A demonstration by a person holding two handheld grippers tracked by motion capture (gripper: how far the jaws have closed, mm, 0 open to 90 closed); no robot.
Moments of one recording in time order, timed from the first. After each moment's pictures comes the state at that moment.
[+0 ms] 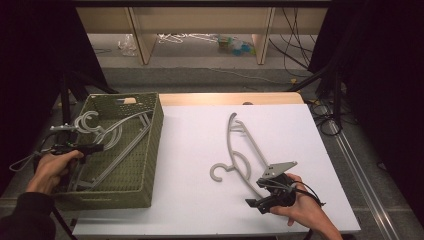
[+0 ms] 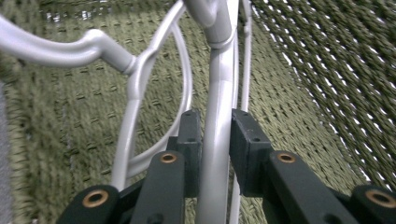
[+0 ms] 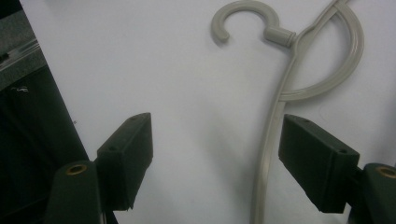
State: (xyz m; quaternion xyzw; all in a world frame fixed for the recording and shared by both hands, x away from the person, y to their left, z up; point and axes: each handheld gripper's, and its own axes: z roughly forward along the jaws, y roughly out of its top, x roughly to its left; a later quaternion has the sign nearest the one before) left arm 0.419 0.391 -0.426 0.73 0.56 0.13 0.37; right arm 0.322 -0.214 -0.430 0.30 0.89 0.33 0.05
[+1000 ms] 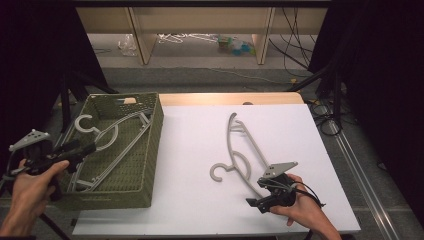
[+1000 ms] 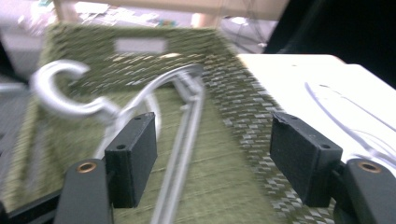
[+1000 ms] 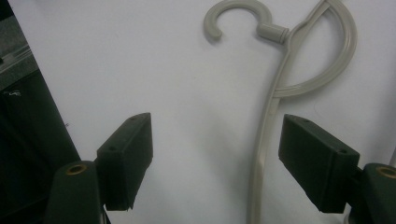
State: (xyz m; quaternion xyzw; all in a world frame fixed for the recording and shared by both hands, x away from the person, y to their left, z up) left arm 0.325 0.349 -0.356 0.65 0.53 0.23 0.49; right arm 0.323 -0.215 -0.434 0.31 0.89 0.34 0.06
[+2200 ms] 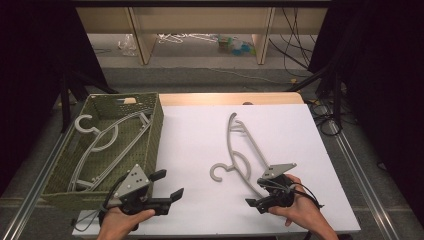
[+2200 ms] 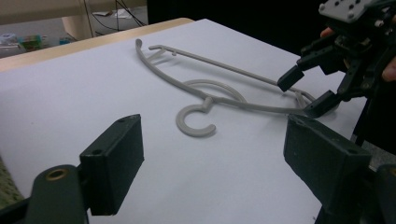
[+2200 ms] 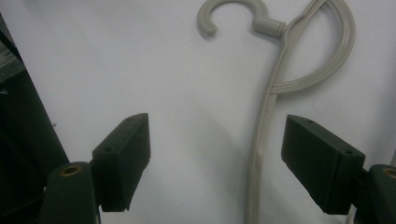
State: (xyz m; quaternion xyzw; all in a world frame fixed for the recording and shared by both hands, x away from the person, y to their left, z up) left arm 0.273 0.161 -0.410 0.76 0.34 0.15 0.53; right arm 0.323 -0.214 -0.440 0.32 0.89 0.32 0.06
